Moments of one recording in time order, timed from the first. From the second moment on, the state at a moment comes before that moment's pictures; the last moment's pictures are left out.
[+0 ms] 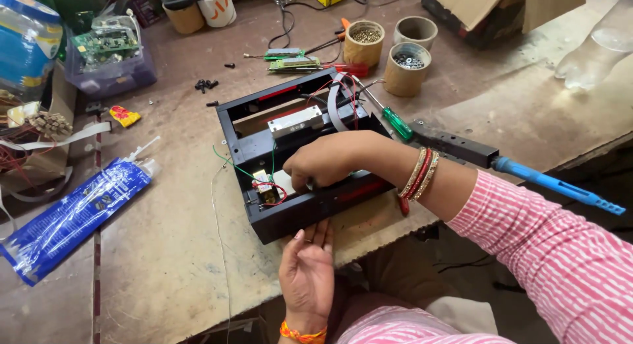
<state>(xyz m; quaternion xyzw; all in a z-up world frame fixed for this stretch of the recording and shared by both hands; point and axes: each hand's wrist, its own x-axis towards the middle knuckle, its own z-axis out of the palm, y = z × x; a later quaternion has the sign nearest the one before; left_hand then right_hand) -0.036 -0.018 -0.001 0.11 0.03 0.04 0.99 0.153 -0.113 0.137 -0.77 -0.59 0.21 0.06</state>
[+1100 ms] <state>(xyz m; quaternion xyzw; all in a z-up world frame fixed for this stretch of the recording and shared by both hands) -0.002 -0.020 -0.057 0.17 0.37 0.02 0.91 0.469 -0.251 0.080 -0.98 -0.12 -0.12 0.05</state>
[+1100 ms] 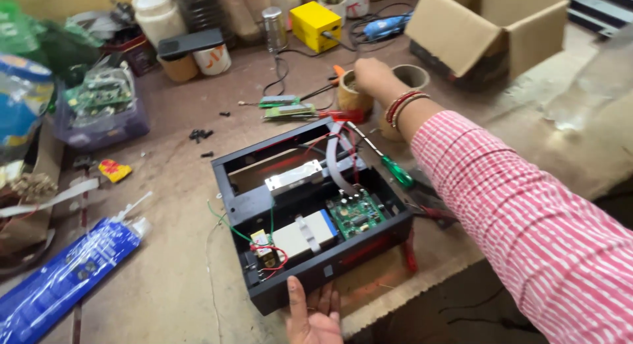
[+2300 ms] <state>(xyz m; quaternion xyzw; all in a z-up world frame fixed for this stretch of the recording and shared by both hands) -0.030 -0.026 -0.004 0.16 0.18 0.06 0.97 0.520 -0.294 0.055 -0.98 -0.06 -0.14 0.10</state>
